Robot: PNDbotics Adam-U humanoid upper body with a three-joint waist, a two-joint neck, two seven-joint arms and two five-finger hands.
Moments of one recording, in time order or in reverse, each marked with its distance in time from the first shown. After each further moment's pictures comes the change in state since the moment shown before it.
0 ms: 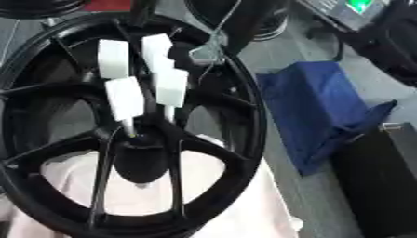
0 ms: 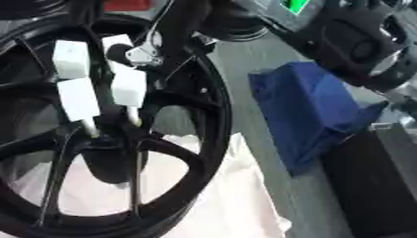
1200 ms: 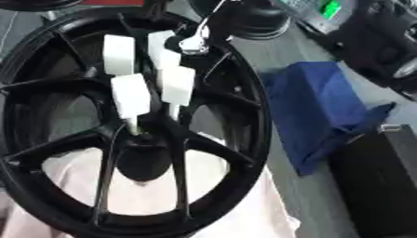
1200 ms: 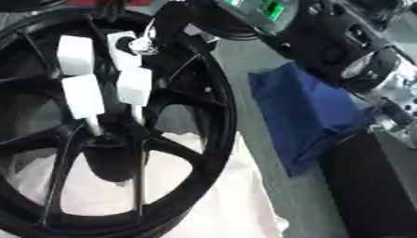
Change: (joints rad) left arm -0.010 -0.001 0.000 0.000 -0.001 0.001 -0.002; right arm -0.010 0.049 0.023 0.202 0.137 -0.004 -0.006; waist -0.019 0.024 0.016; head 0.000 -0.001
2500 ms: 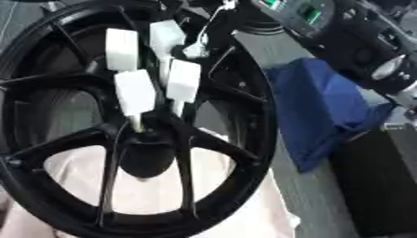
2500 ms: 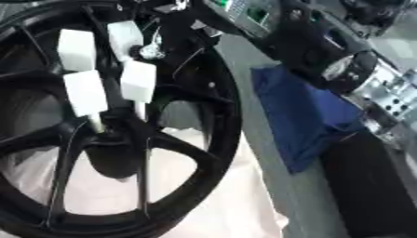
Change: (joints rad) left arm -0.008 -0.001 0.000 0.000 -0.003 -0.001 -0.002; right arm -0.020 0.057 0.028 0.122 0.066 -0.060 0.030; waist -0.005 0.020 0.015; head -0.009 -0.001
